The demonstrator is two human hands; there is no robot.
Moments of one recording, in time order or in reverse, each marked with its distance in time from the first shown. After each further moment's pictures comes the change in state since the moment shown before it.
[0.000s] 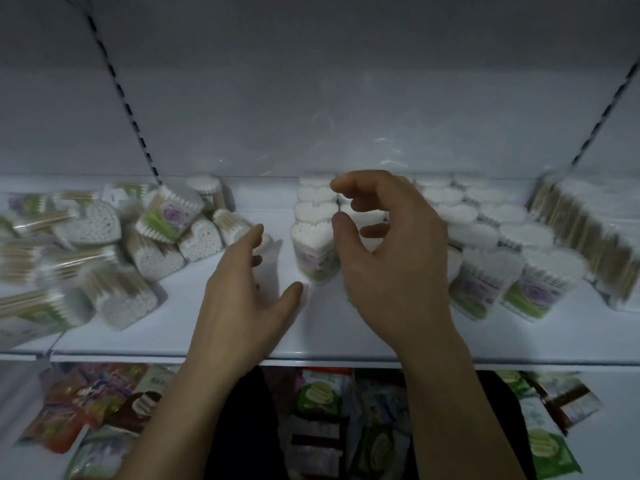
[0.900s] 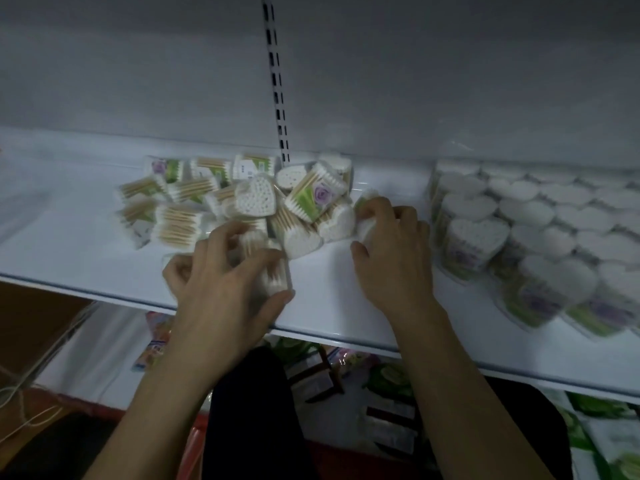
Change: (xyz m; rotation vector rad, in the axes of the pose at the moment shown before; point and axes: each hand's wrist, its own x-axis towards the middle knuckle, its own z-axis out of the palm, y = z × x) left_hand -0.010 -0.114 -0.145 0.669 -0.021 0.062; right_hand -0.007 0.010 0.170 -0.497 -0.380 0.183
